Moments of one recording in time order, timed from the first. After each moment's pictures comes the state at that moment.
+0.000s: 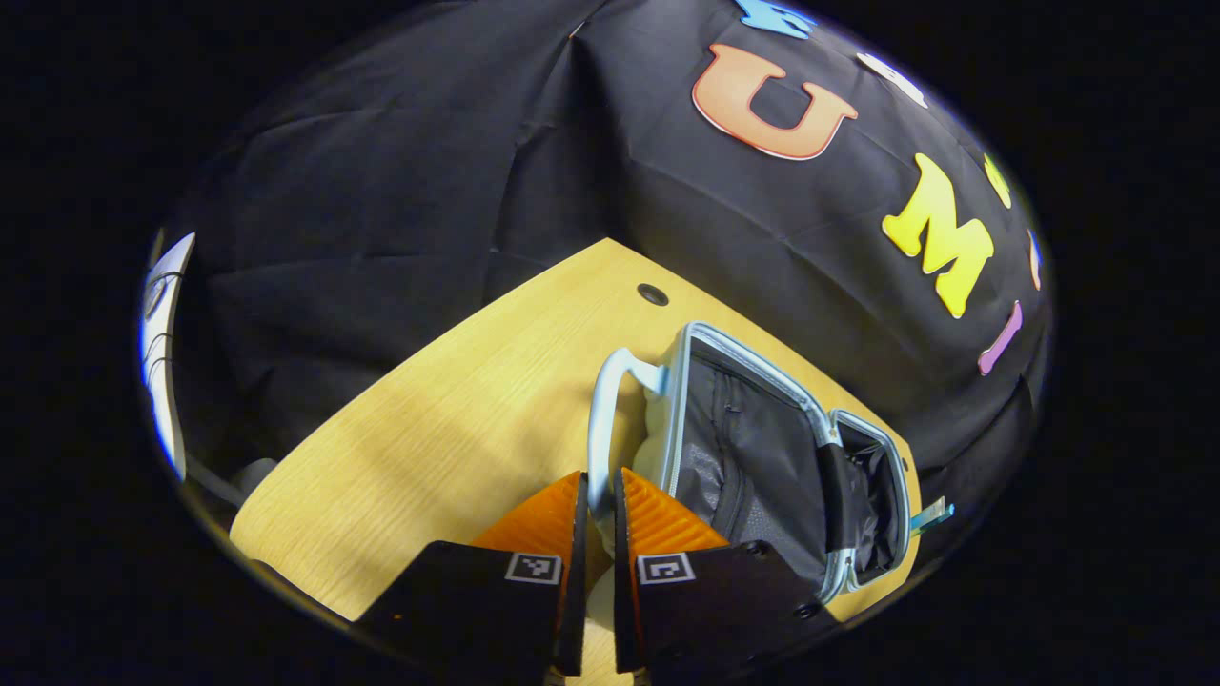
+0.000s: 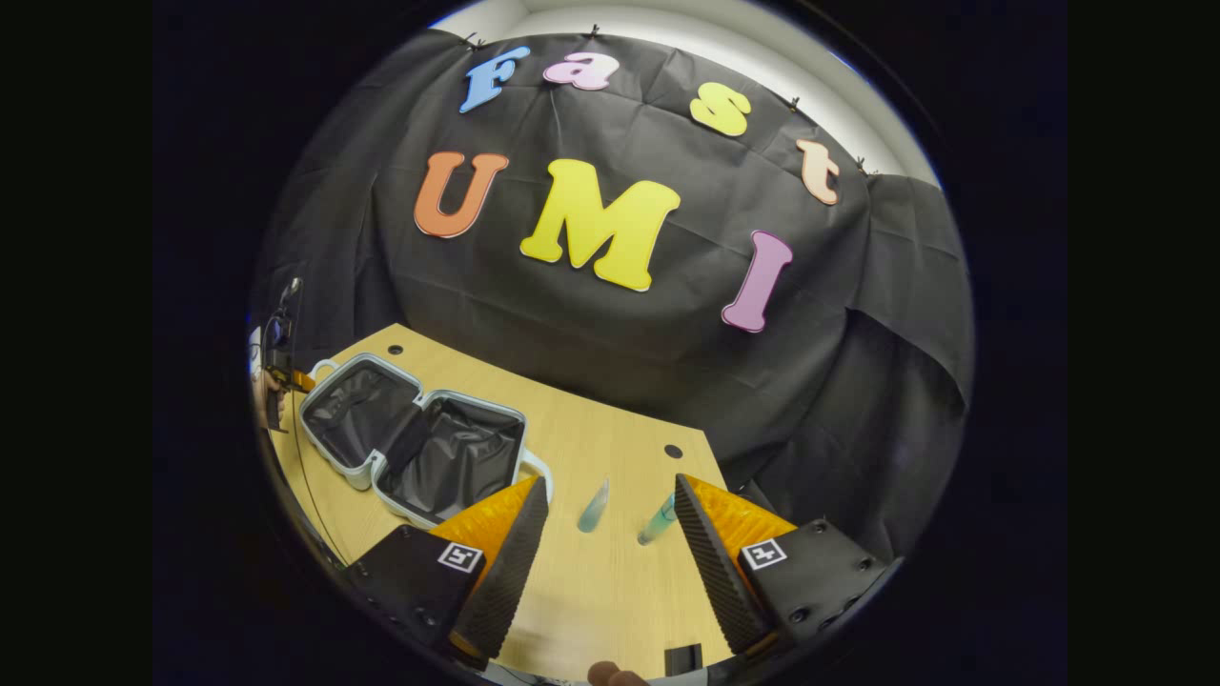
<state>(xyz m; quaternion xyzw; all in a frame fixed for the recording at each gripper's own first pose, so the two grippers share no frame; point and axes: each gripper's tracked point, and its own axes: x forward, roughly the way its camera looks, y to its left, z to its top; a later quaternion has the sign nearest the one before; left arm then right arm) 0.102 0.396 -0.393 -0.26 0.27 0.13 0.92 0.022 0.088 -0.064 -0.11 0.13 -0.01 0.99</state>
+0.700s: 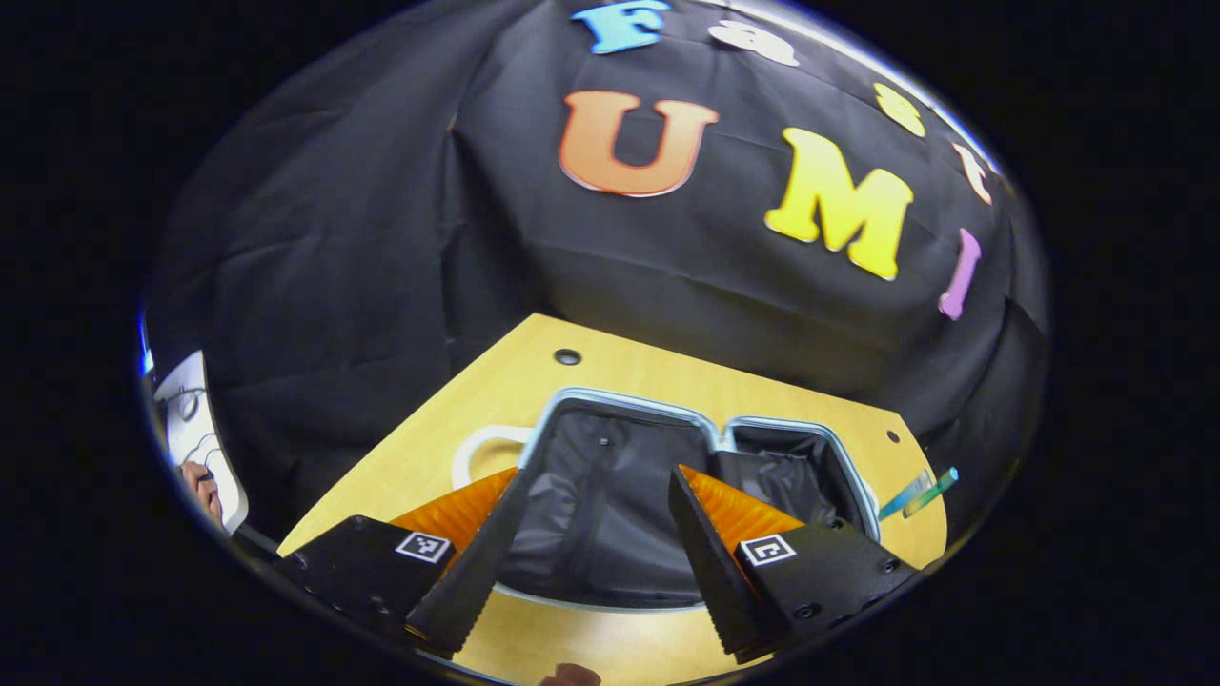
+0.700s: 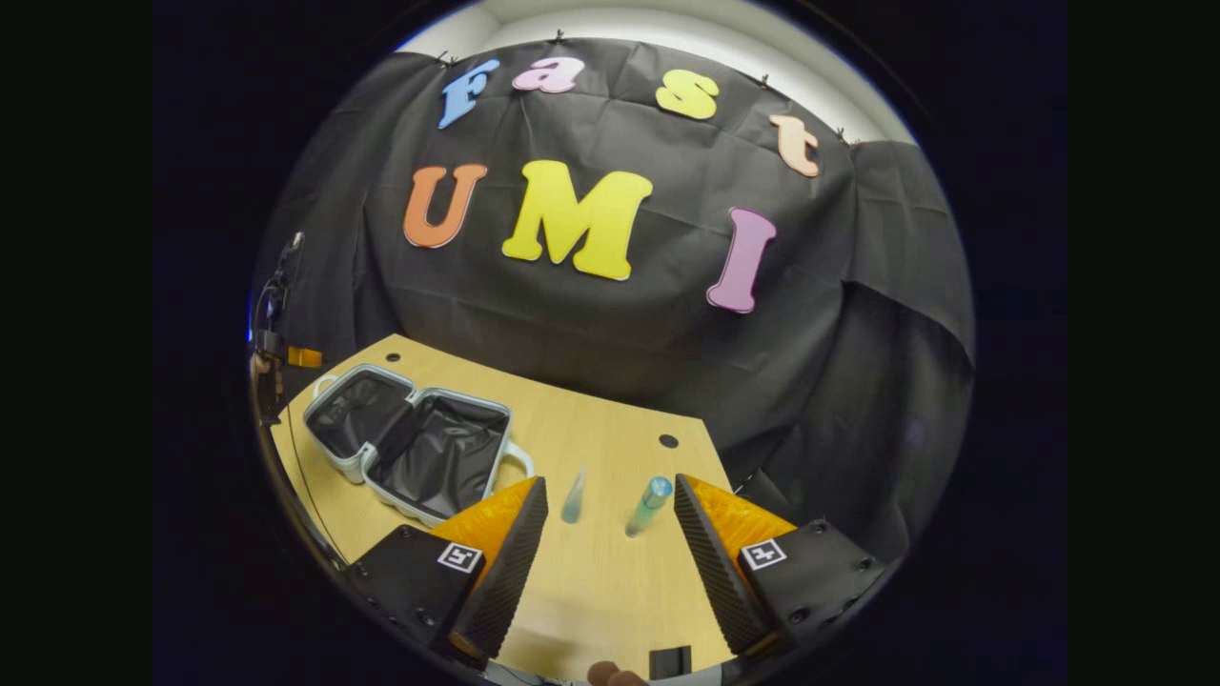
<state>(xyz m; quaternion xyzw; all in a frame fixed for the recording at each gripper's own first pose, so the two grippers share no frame) 0.087 0.241 -0.252 -0.11 0.20 0.08 0.97 0.025 0.016 -0.087 -0.06 0.14 0.00 0.99</state>
